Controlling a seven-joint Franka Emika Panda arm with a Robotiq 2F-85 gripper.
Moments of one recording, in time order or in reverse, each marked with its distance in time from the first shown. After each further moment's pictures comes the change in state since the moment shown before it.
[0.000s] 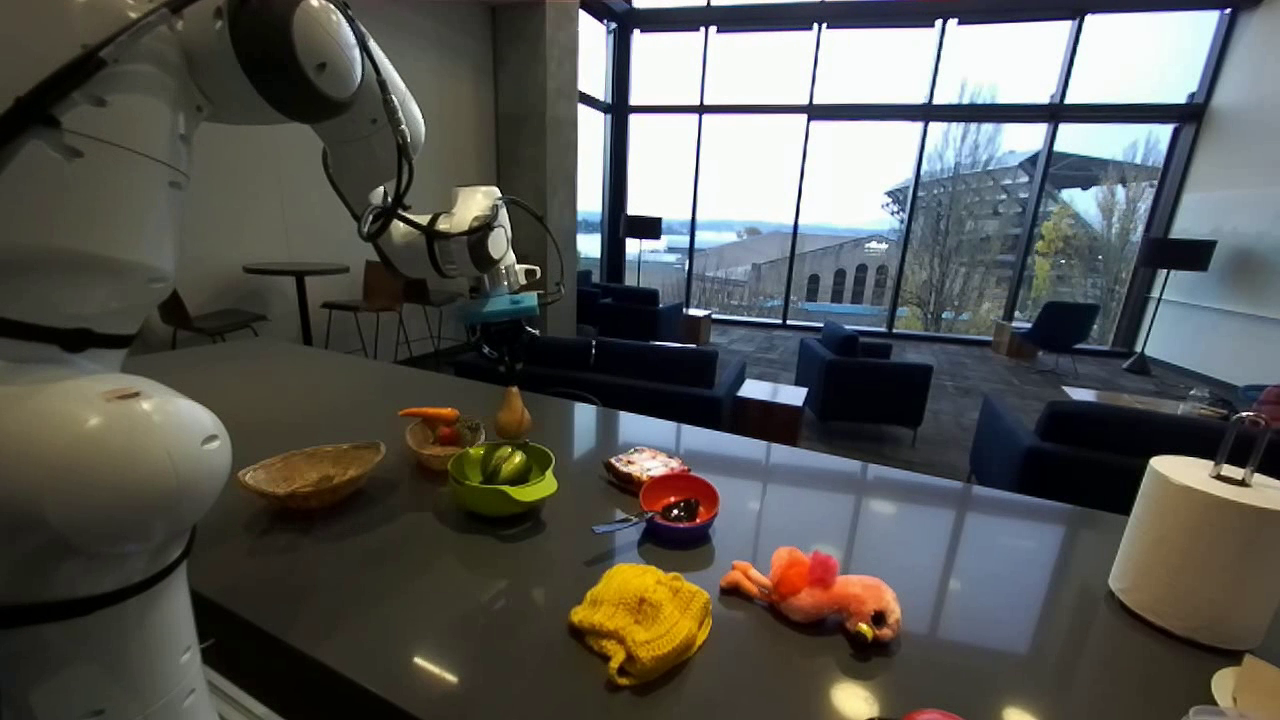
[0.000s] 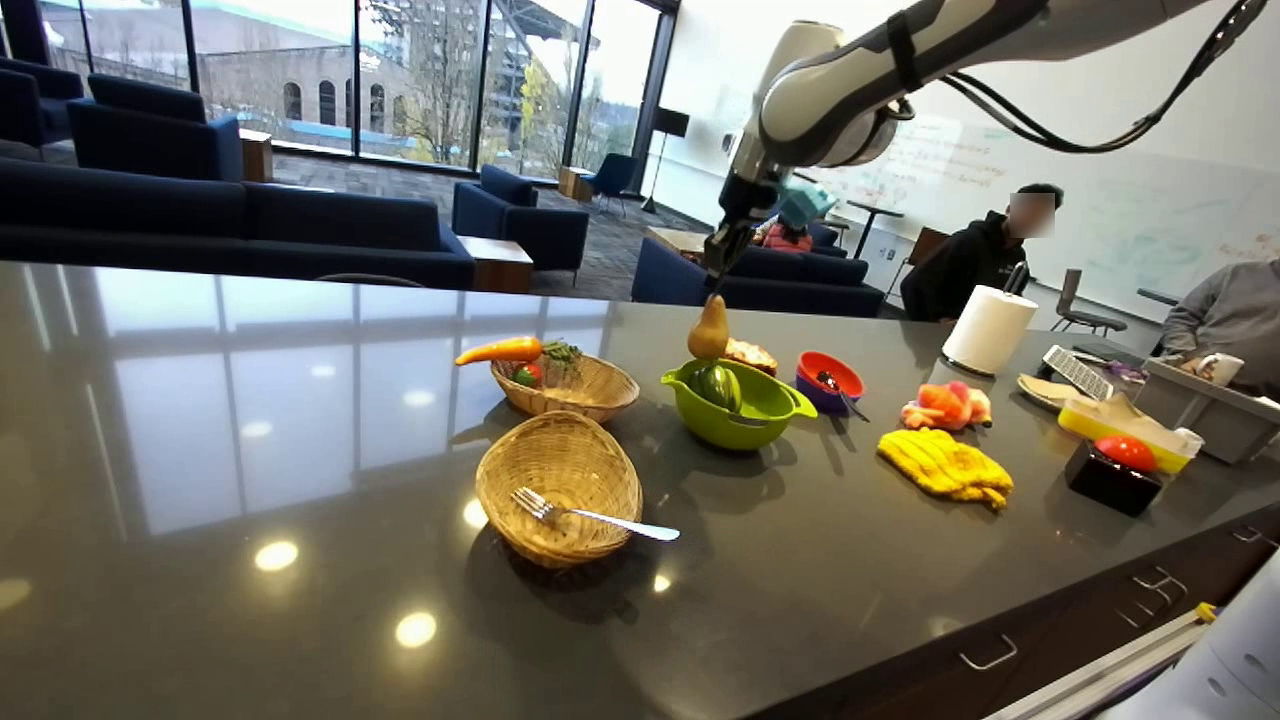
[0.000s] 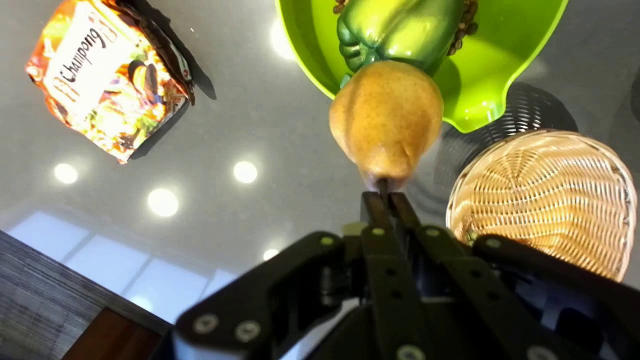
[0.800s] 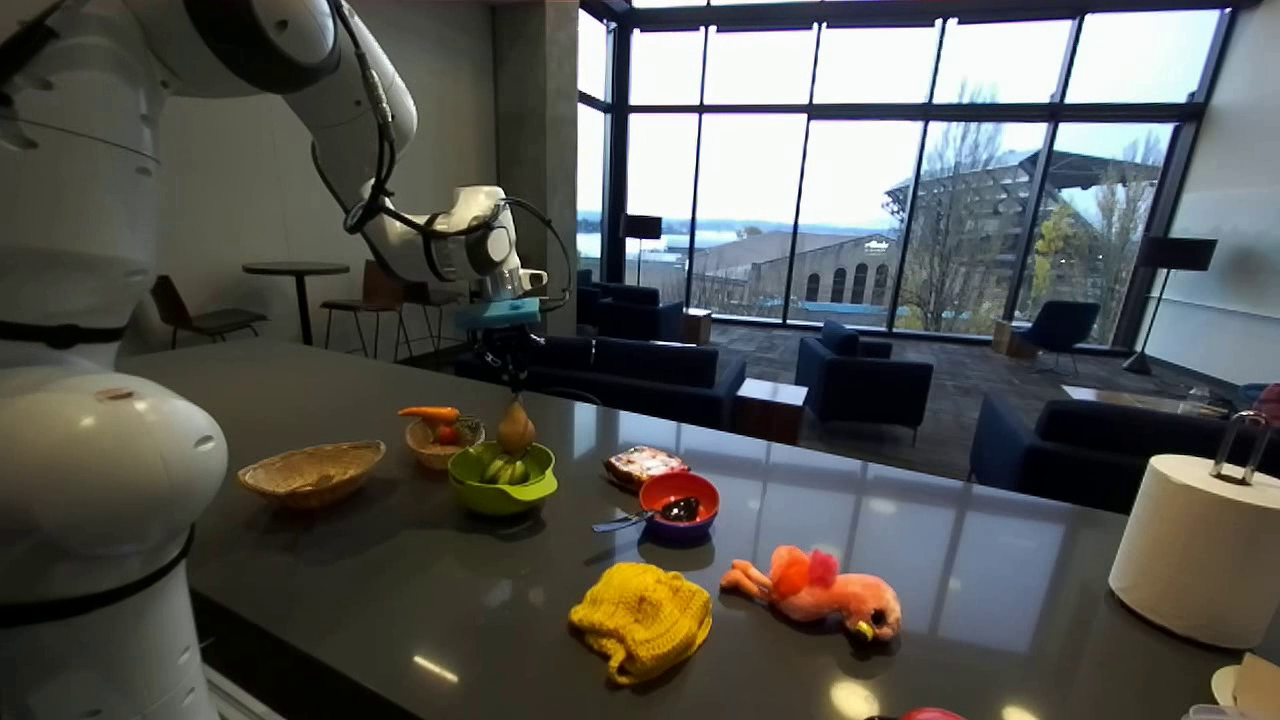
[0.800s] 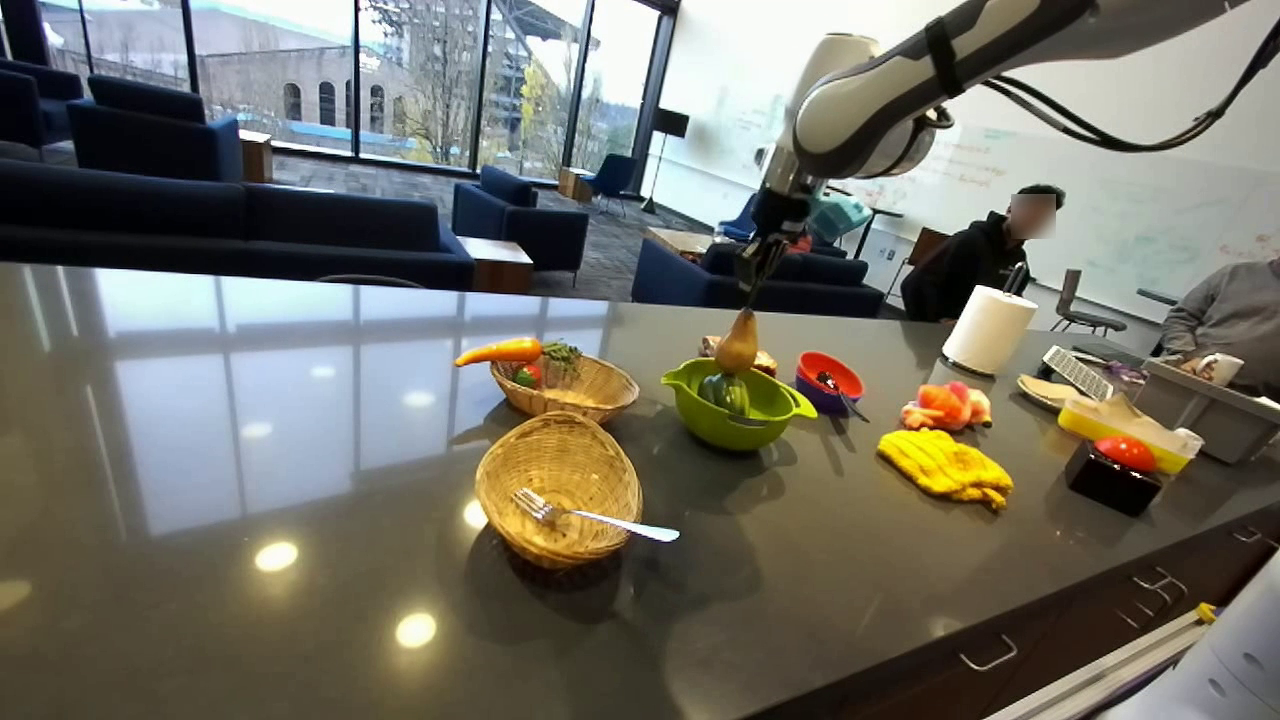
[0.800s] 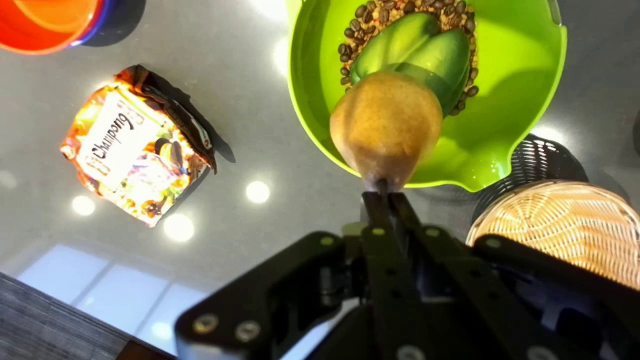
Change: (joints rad) arm -0.025 -0.093 -0.022 -0.138 0.005 0.017 0.034
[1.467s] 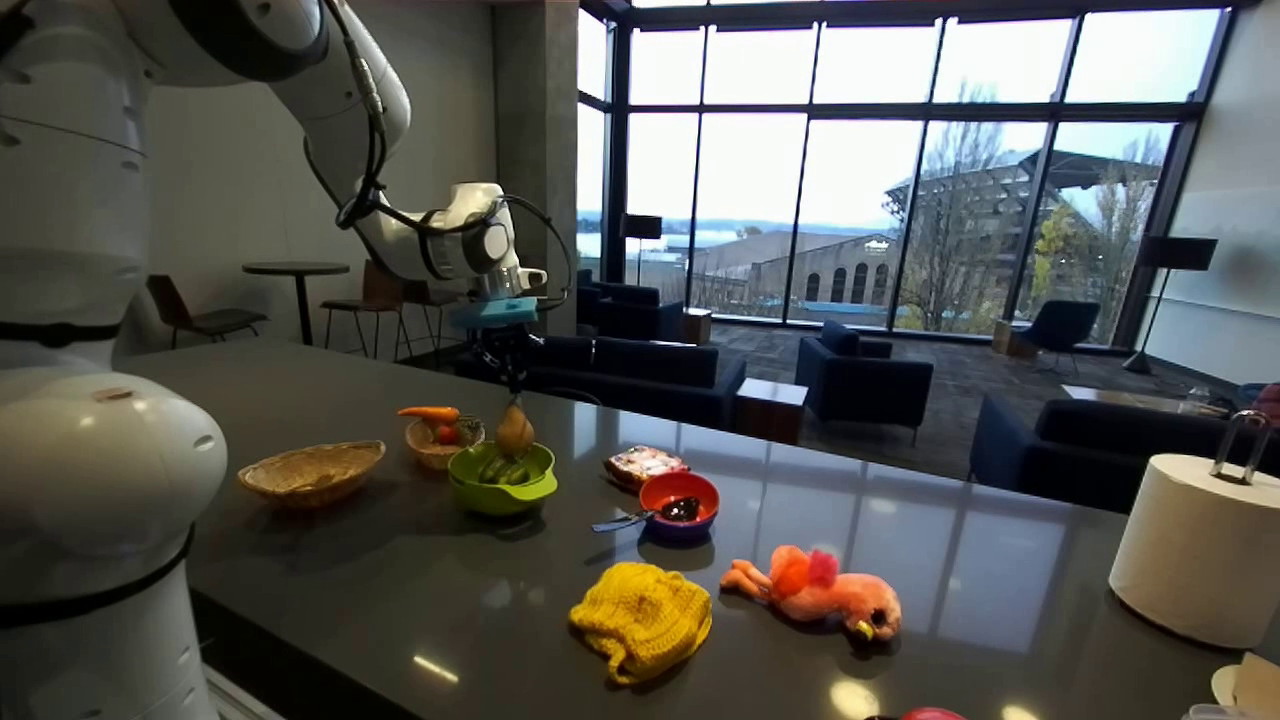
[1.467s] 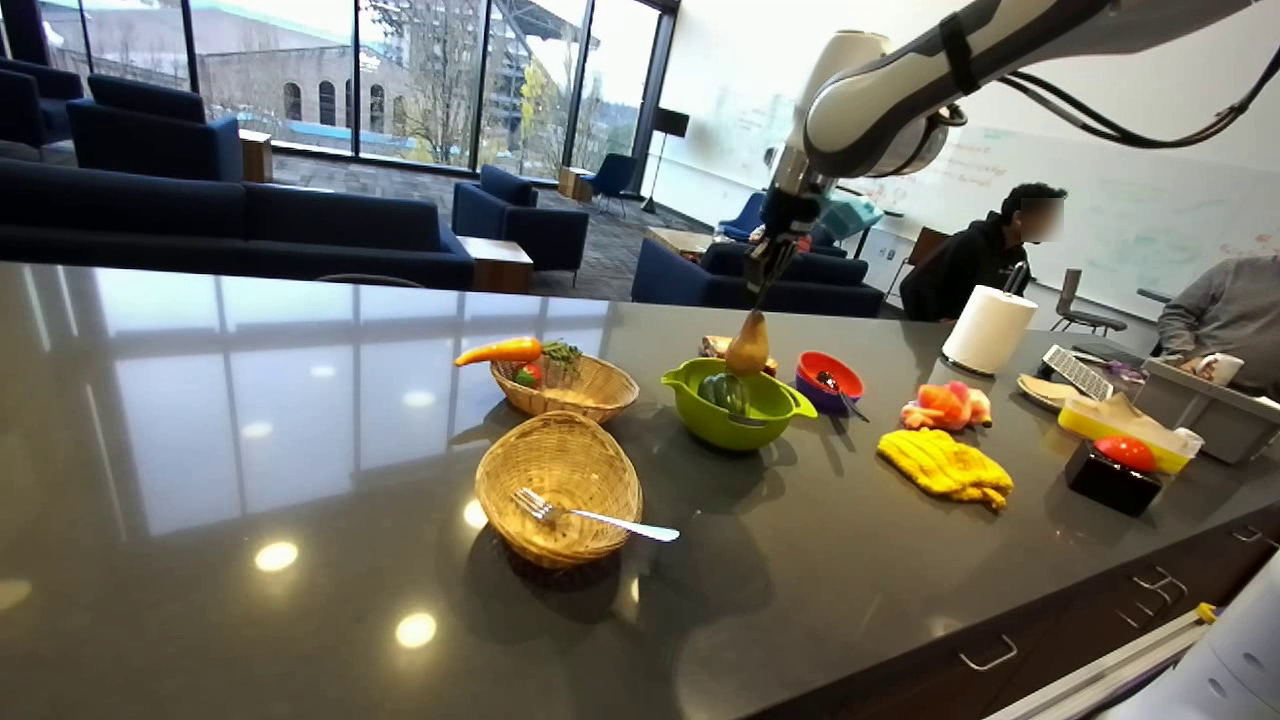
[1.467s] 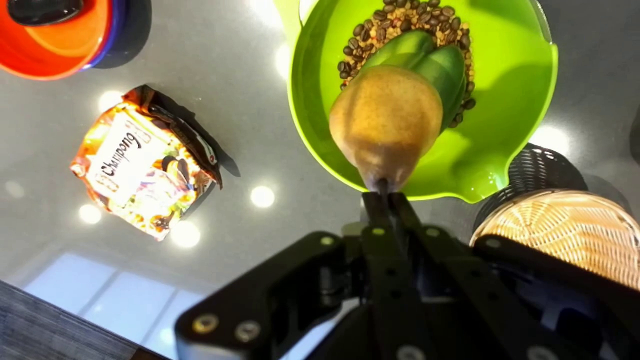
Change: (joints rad) arm 0.000 -0.034 -0.007 -0.039 0.000 -0.002 0.020
